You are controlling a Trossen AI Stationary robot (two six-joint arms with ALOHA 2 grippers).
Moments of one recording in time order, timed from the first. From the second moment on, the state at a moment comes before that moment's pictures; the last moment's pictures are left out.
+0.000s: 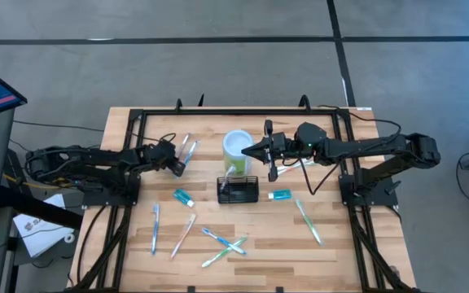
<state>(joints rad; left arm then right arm) 0.43 1.14 0.23 -0.07 -0.32 -0.48 -0.12 1.34 0.83 0.56 -0.19 -0.06</state>
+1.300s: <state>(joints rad) 0.35 1.14 0.59 -0.43 -0.24 -0.40 -0.12 1.34 0.83 0.53 -0.19 -0.06</state>
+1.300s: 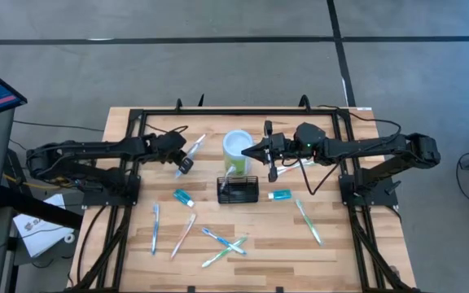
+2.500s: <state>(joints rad) -0.02 1.14 1.11 -0.79 -0.46 -0.30 -0.11 1.34 0.87 0.50 -0.07 -0.18</state>
